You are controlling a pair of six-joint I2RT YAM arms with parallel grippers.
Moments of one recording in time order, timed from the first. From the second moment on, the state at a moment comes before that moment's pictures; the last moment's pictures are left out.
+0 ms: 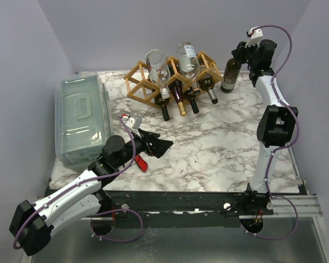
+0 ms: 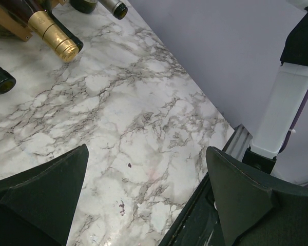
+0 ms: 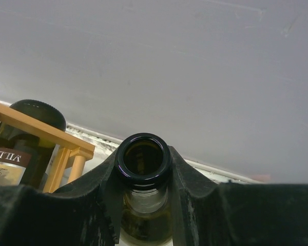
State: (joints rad) left arm -0.73 0.80 0.45 0.33 0.17 -0.59; right arm -0.08 2.19 1.99 0.12 -0.39 -0.11
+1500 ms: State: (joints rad) left arm -0.71 0.71 0.45 0.29 0.22 -0.75; right arm -0.07 1.76 1.78 0.08 -0.48 -0.14
